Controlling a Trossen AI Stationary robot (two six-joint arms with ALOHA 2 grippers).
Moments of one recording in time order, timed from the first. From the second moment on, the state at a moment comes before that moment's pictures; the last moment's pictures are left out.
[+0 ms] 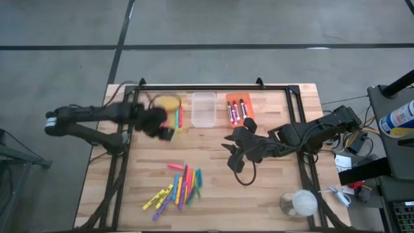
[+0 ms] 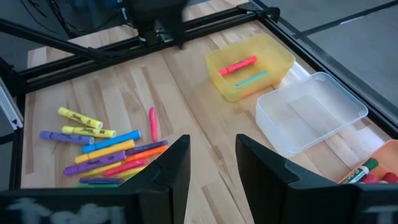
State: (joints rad) left arm 0.07 1.09 1.05 -1.06 0.04 -1.12; right arm 0.36 1.51 1.53 -0.75 0.58 0.57
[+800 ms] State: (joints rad) left arm -0.76 1.36 0.93 -0.81 -0.02 -1.73; right arm 0.34 1.51 1.53 -0.75 0.58 0.65
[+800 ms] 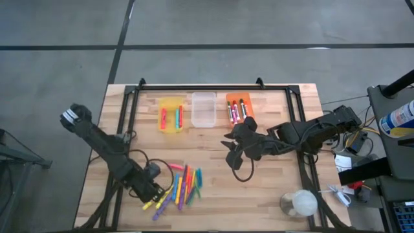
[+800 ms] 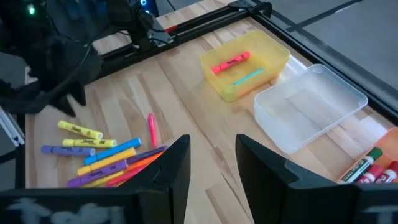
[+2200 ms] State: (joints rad) left arm -0.80 1.63 0.93 -0.68 0.01 -1.67; right arm 0.36 1.51 1.53 -0.70 0.57 0.75
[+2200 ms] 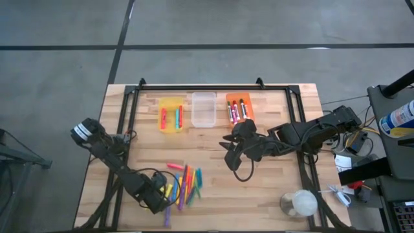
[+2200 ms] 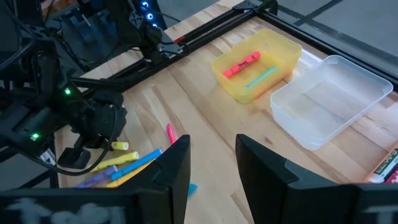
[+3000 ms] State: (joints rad) left arm -0.20 1.17 0.93 -1.01 -0.12 -1.38; right arm 0.34 1.51 1.53 -0.63 0.58 0.58
